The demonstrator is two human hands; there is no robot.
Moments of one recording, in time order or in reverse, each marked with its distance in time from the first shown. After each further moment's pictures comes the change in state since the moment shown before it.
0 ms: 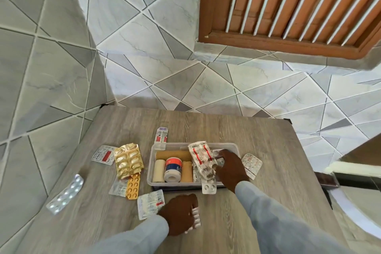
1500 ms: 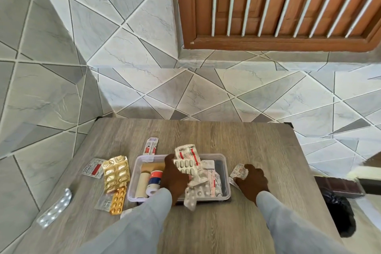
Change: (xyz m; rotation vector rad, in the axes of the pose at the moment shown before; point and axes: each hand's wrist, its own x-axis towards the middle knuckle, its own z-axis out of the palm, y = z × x) left_hand 0.091 0.071 -0.046 -0.741 0.553 -0.369; right_hand 0.055 0.116 -0.050 -0.032 -0.100 0.266
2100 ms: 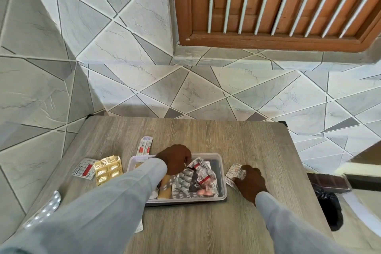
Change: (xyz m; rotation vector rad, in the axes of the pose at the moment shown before) left_hand 0.045 0.060 -0.022 0.934 -0.461 0.454; right_hand 0.002 0.003 -0.001 -0.007 0.021 0.010
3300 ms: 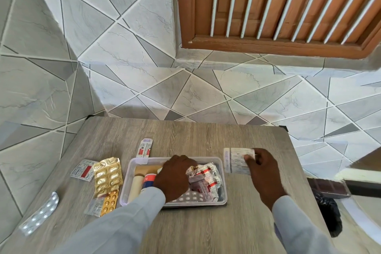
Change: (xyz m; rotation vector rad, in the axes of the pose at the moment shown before) left_hand -0.024 -0.005 0.053 -0.095 0.368 0.064; right_hand -0.038 -0.045 -0.059 0.648 0.264 -0.267
